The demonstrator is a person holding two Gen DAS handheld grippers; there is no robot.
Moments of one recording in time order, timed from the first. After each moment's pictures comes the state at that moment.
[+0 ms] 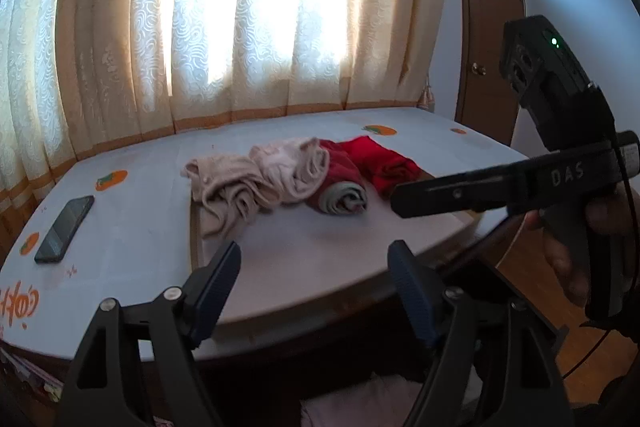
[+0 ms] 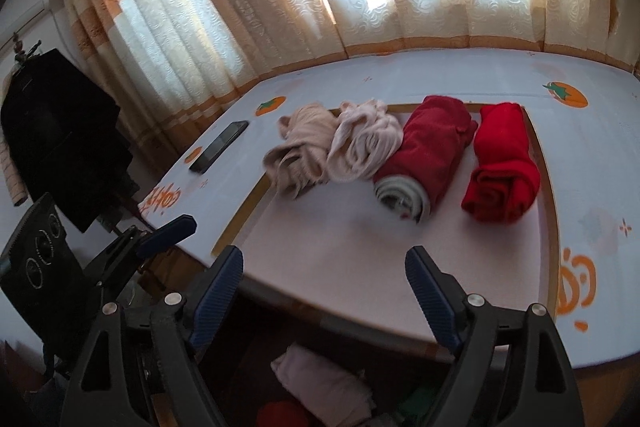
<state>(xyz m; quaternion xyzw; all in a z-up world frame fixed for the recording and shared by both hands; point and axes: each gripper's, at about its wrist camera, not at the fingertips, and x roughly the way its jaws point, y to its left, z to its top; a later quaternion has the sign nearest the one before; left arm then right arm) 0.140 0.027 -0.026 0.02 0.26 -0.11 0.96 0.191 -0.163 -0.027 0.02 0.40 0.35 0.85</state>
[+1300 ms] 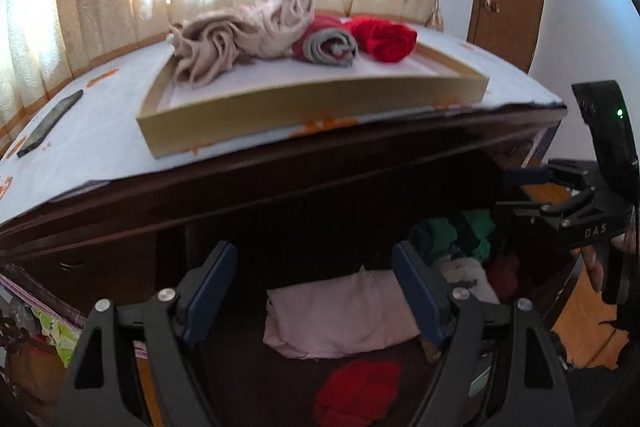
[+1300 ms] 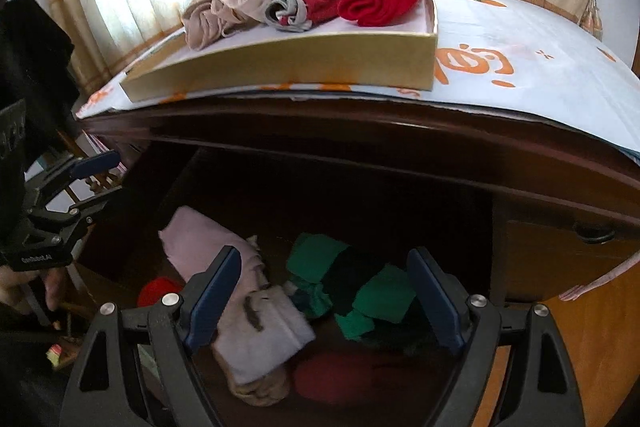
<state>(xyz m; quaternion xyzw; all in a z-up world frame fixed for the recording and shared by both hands) 0.111 0.004 -0.122 0.02 0.38 -0.09 0.92 0.123 -0.252 -0.147 -0.06 0.44 0.26 0.86</state>
